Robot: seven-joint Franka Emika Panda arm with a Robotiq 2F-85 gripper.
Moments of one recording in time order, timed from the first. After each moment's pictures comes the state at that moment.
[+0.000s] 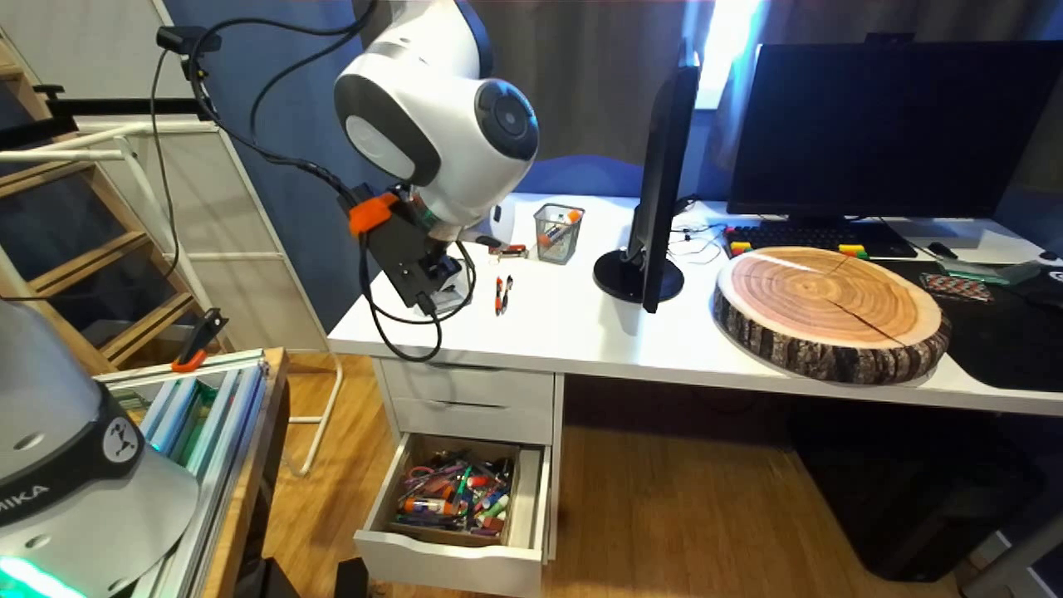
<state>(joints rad) 0.29 0.10 0.13 -2.59 1.16 2.22 -1.13</state>
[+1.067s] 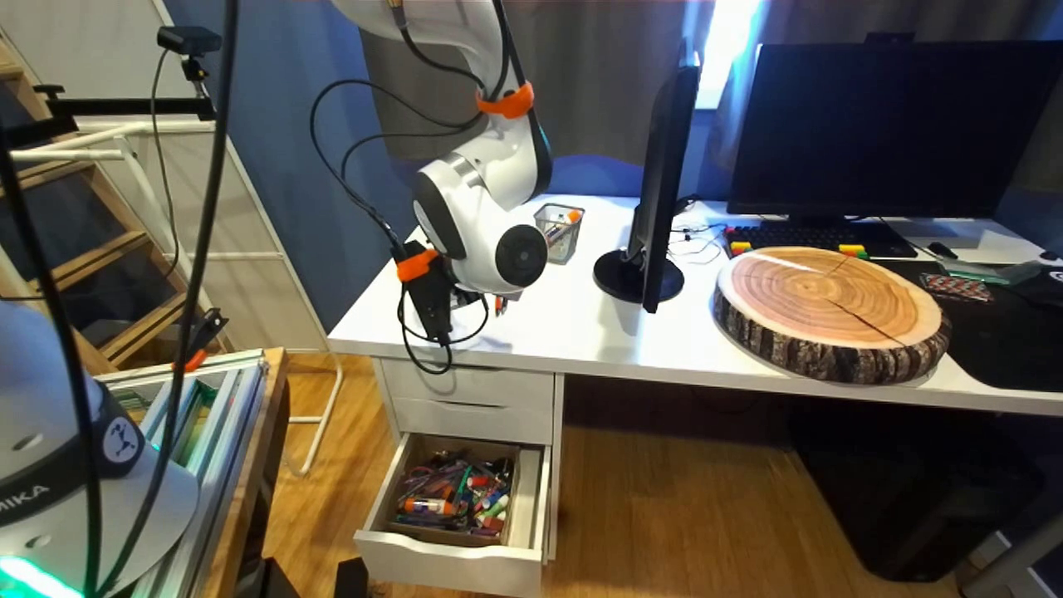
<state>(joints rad) 0.28 0.55 0.19 -2.30 1.56 2.18 -1.37</state>
